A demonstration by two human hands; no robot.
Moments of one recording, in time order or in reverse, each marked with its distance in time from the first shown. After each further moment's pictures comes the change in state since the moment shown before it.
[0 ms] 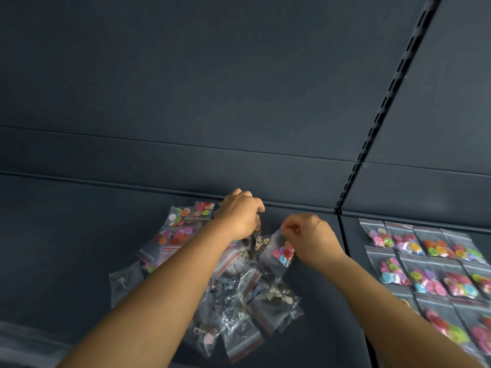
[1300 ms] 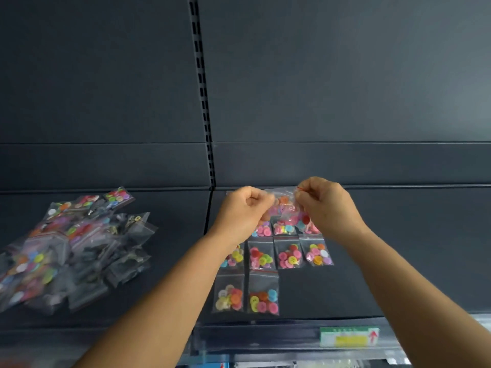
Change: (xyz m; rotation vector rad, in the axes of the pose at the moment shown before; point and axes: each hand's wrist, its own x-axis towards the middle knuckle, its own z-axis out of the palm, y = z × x) left_hand -0.054 0.299 0.026 -1.050 0.058 -0.117; right_hand -0.131 0.176 -0.199 0.260 0.271 0.081
